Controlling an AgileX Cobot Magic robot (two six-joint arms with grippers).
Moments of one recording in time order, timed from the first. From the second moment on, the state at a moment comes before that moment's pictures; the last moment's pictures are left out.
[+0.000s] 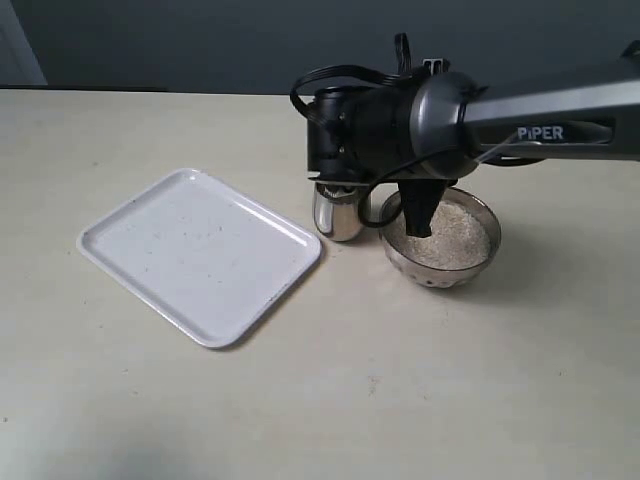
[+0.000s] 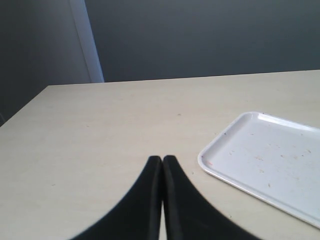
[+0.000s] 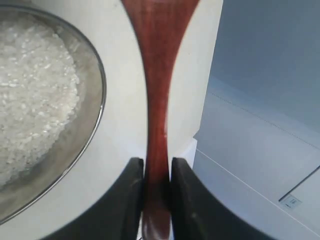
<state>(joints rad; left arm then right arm) 0.00 0.00 0.00 -0.20 0.25 0.28 0.92 2.03 -1.37 -1.06 1.22 0.06</state>
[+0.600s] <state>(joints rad) 0.00 0.00 0.00 -0.20 0.25 0.28 0.92 2.03 -1.37 -1.05 1.22 0.08</state>
